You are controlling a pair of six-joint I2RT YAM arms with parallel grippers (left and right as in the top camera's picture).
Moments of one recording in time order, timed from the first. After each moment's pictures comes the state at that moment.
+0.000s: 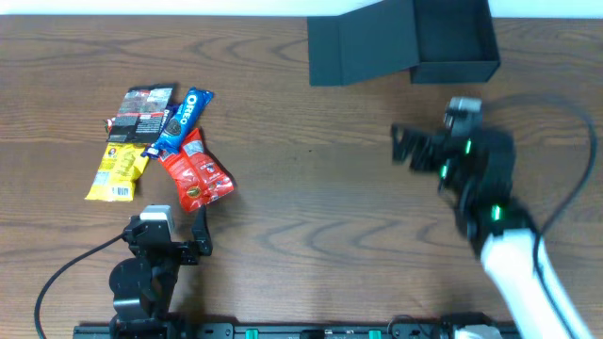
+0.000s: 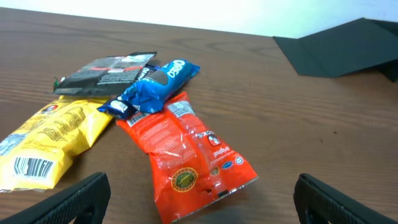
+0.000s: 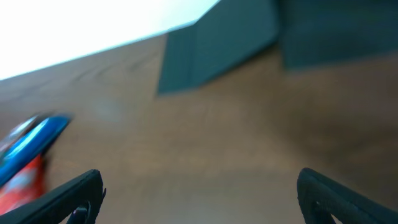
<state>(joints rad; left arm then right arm) 0.06 0.01 0.13 -0.43 0.15 -0.08 0.08 1.18 0.76 -0.11 -0.19 0.33</state>
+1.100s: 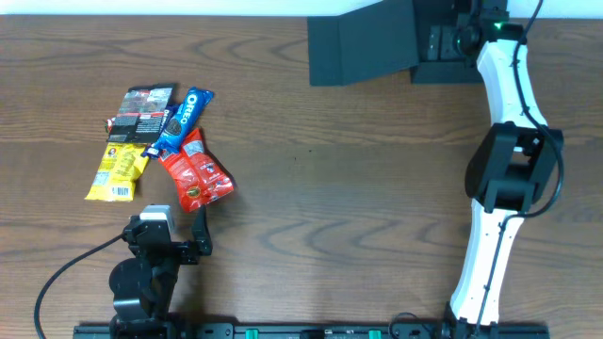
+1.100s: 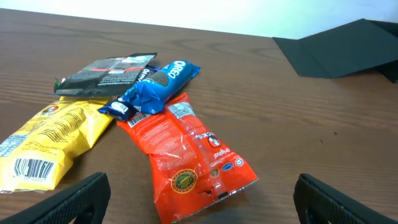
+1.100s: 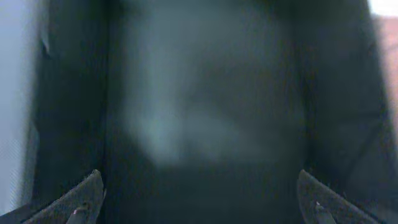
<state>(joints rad) 0.06 0.01 0.13 -0.43 0.15 -0.09 -0.10 2.51 2.29 -0.75 0.00 -0.07</state>
